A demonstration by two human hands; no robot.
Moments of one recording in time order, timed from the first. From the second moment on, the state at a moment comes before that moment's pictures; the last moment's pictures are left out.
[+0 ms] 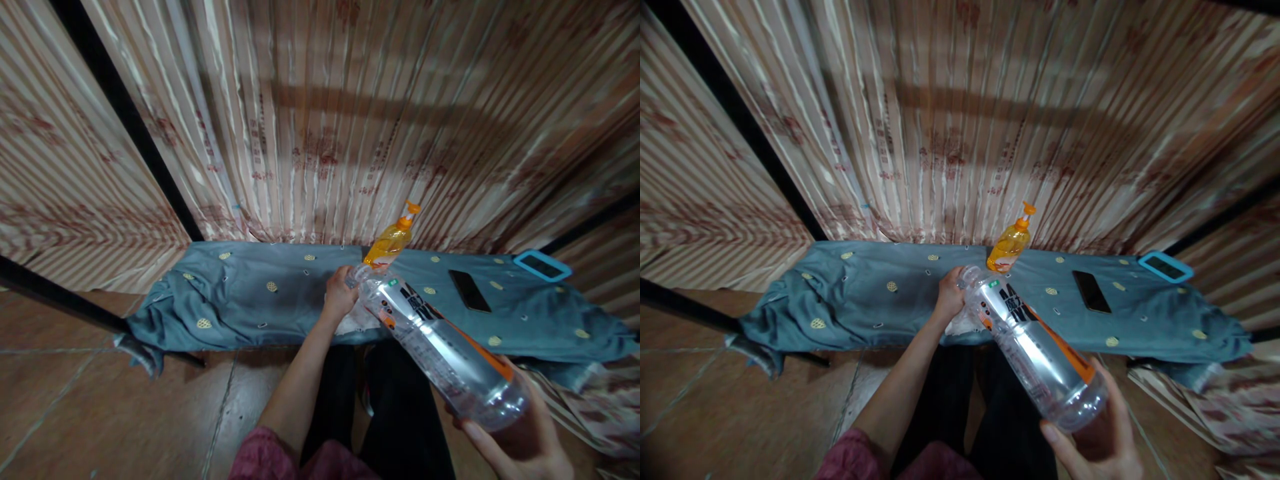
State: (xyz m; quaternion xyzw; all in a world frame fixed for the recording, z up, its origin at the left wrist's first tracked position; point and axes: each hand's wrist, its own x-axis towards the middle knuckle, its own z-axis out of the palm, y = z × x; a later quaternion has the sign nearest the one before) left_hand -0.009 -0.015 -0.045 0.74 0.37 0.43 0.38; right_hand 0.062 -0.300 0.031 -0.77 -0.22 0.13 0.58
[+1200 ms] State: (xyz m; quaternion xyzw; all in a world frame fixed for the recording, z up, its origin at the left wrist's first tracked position) left_hand -0.010 -0.016 -0.042 0.73 0.37 0.43 0.38; right_hand 0.051 -0.296 0.042 -0.78 -0.23 0.10 0.57
